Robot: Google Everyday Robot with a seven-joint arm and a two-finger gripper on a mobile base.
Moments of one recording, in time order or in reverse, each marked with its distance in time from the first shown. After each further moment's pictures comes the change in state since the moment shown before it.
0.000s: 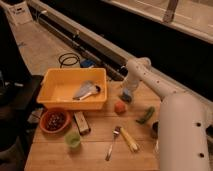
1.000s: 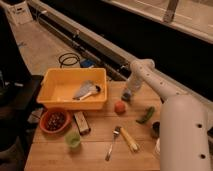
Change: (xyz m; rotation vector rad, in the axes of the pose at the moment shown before) arm 0.007 0.016 -0.006 0.012 -0.014 0.052
